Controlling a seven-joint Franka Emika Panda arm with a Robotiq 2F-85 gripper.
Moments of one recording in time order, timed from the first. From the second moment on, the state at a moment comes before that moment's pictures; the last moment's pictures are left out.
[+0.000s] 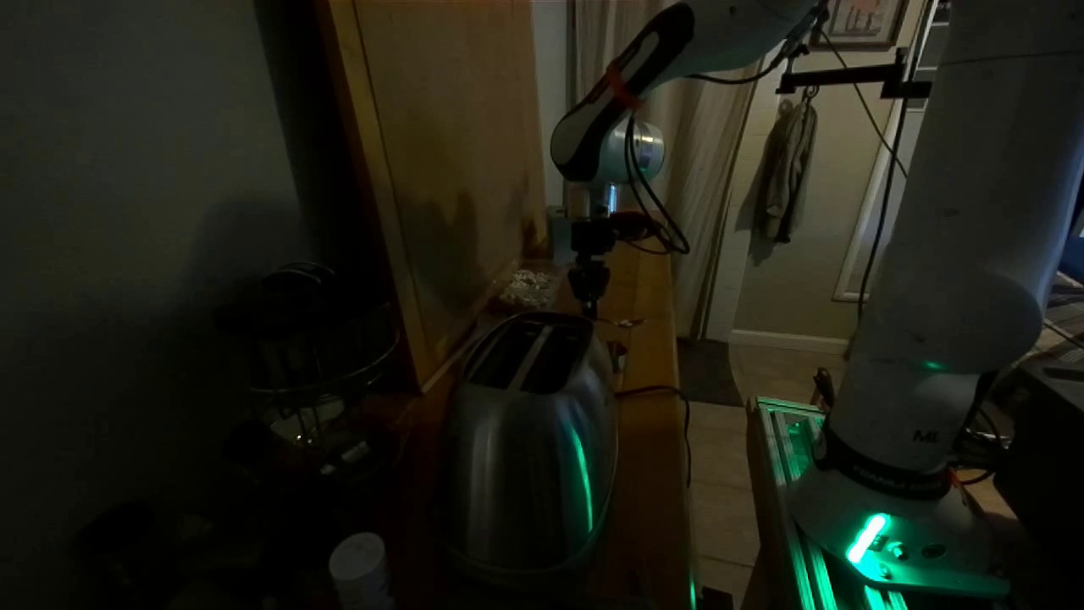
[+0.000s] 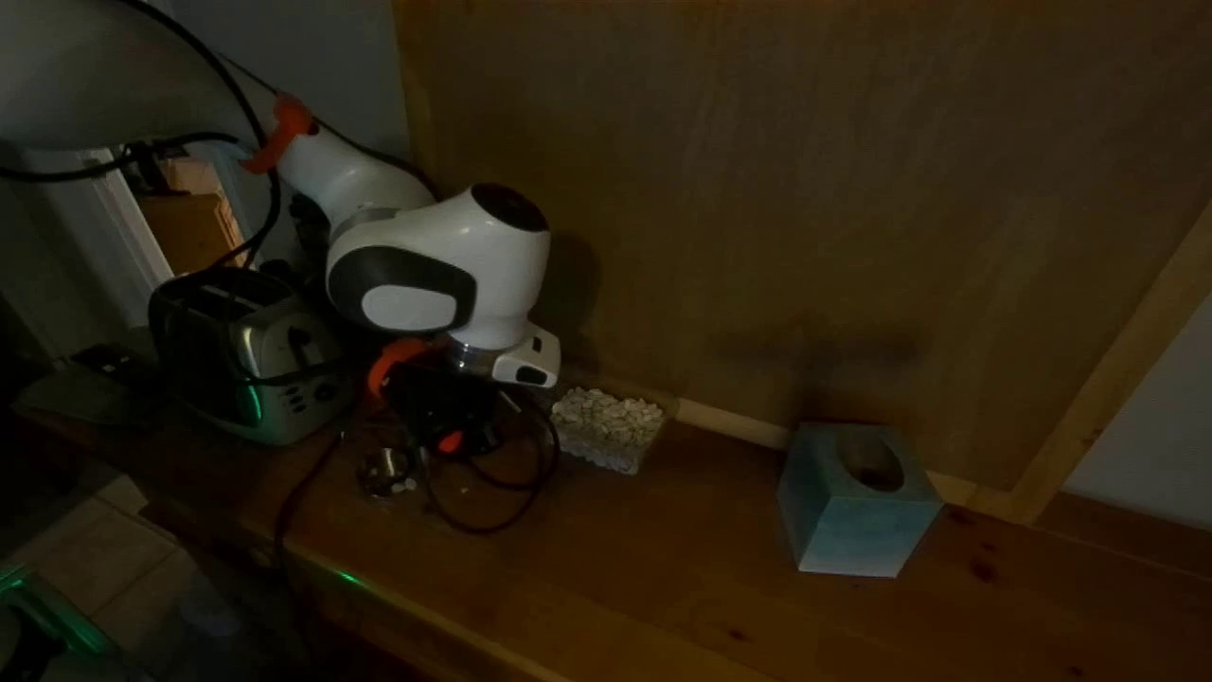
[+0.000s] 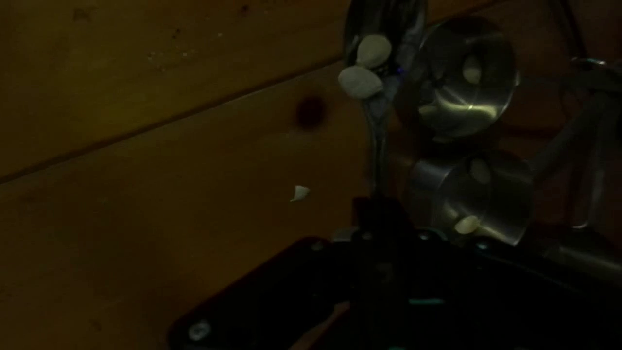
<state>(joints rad) -0.32 0.04 -0.27 -2.33 0.24 2.14 -0.49</state>
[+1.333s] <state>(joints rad) -0.22 -0.01 -0.22 -2.34 0.26 2.10 -0.68</state>
